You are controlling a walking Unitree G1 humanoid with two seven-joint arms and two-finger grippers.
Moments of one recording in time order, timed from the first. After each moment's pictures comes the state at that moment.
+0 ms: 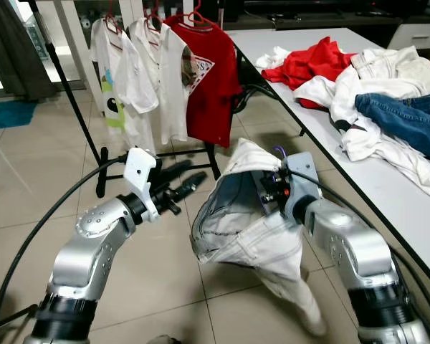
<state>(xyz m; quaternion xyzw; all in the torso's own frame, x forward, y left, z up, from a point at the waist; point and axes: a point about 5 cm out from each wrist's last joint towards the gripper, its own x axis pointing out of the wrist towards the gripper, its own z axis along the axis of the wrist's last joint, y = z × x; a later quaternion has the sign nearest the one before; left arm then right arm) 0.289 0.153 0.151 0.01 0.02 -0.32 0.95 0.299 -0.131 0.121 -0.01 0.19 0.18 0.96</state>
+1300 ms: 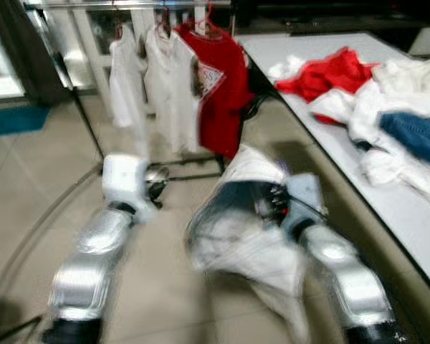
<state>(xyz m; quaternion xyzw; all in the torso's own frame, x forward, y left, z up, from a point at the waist) 0.277 0.142 0.139 -0.01 0.05 -0.17 0.98 0.277 -0.138 0.093 -0.02 0.15 0.12 0.98</state>
